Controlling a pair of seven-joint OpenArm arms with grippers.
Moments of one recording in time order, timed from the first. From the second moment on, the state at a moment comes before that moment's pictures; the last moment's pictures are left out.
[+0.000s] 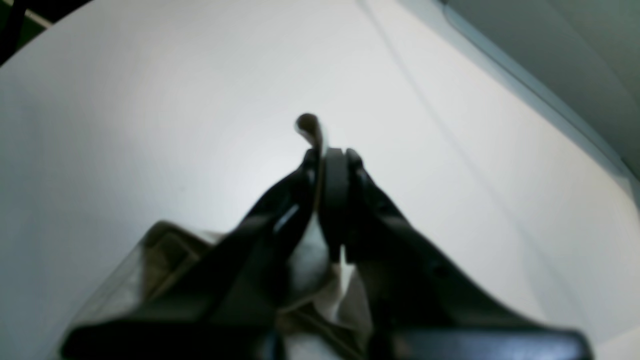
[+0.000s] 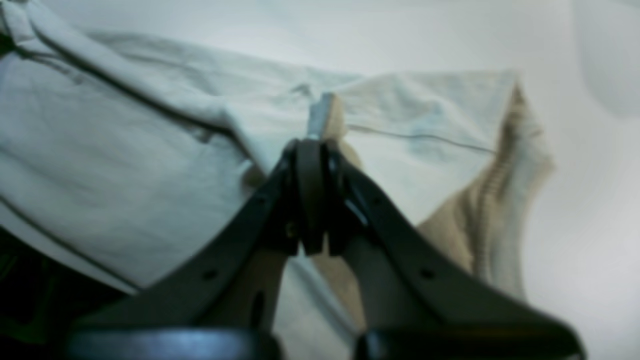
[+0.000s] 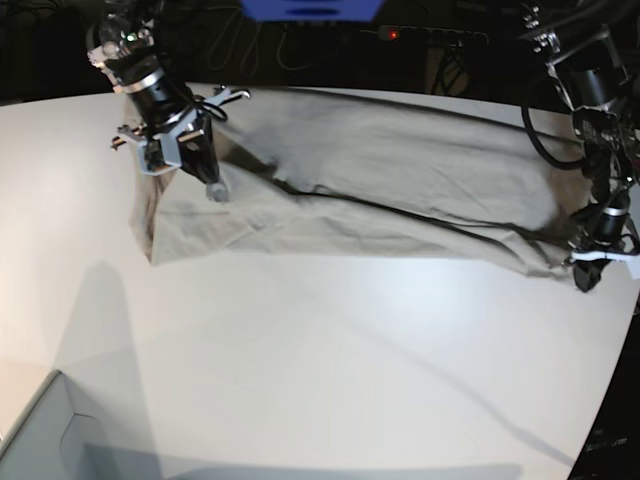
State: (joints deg) left arm -8.6 -16.8 -32.4 53.6 -29.9 -27.5 8.9; right arm -29.6 -7.4 16.9 102.7 -5.4 36.1 -7.5
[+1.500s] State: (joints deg) left arm 5.0 -16.8 -37.8 69.2 -29.5 -27.1 9.4; right arm -29.0 -6.9 16.8 99.9 -5.6 36.0 -6.3
